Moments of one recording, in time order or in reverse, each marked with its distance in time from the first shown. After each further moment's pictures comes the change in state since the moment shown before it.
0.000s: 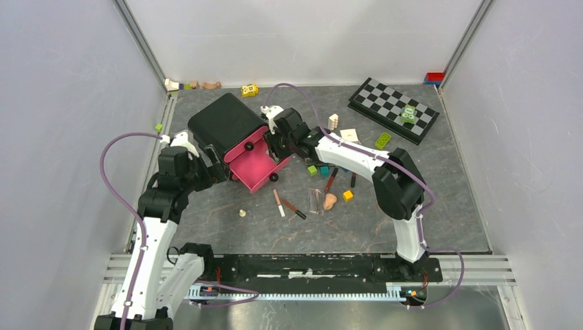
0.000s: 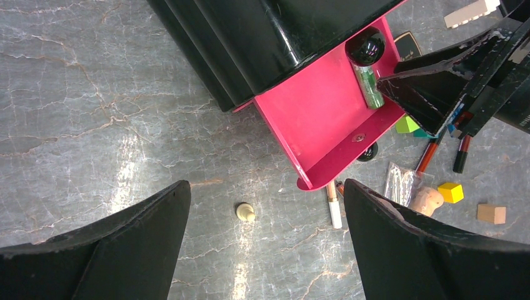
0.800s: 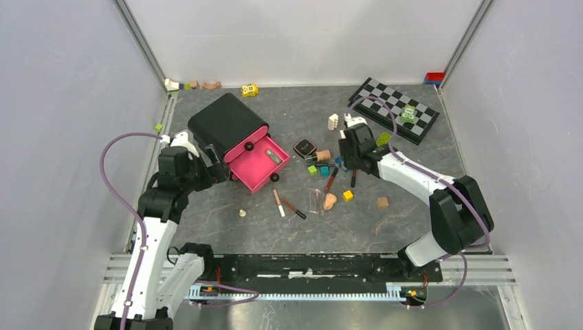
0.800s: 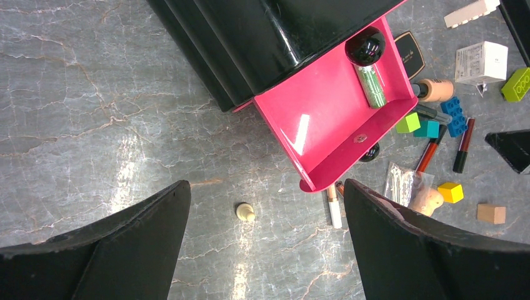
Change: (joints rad) left arm 0.000 0.001 0.000 0.000 0.001 0.000; right arm -0.277 -0.491 -0.616 -0.018 0.288 0.077
